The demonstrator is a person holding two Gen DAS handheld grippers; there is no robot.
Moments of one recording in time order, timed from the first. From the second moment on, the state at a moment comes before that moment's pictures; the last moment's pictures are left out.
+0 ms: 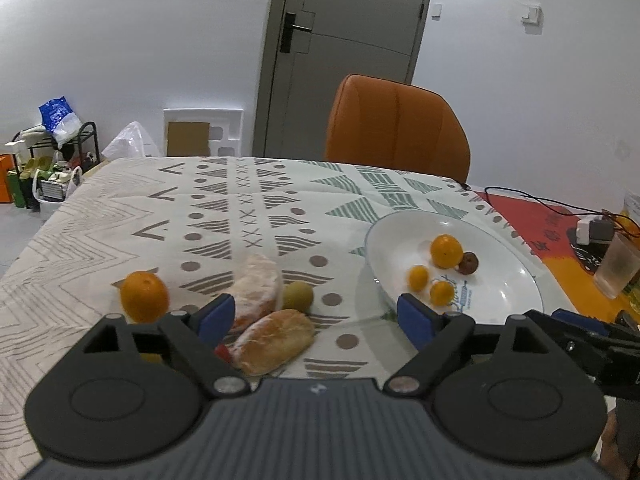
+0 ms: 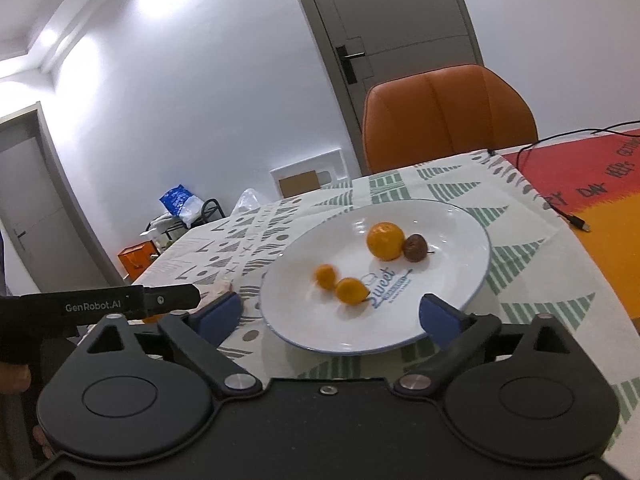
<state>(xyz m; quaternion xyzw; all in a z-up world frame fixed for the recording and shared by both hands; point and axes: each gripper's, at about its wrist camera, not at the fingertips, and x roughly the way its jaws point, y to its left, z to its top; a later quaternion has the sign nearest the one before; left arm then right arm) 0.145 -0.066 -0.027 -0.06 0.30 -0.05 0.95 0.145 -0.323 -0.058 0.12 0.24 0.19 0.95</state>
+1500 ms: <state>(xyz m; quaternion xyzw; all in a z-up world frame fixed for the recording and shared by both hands) 0.116 0.025 -0.045 -0.10 0.30 0.03 0.95 0.155 -0.226 -0.062 0.07 0.27 0.28 0.92</state>
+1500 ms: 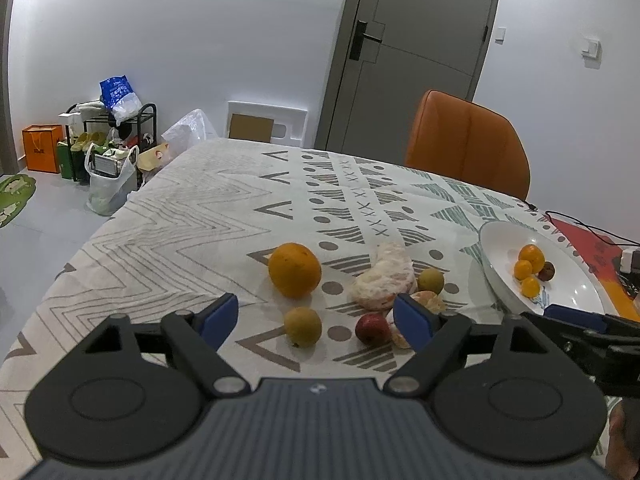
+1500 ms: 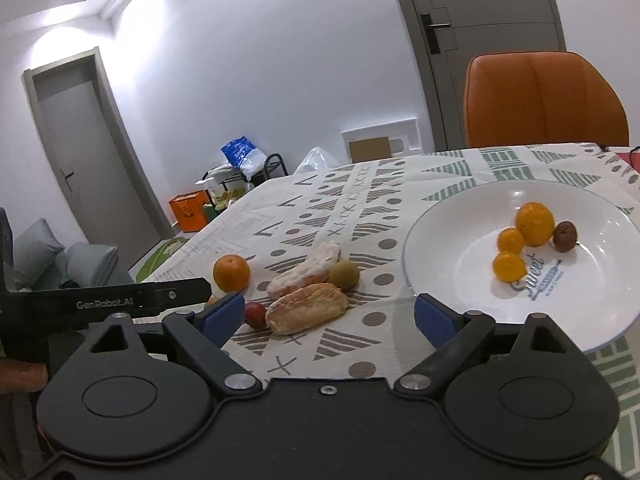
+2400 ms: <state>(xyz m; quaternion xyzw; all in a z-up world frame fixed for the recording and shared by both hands) 0.137 0.047 -0.078 -0.15 0.32 0.00 0.94 0.182 -0.177 -0.077 -0.02 0.31 0.29 0.91</state>
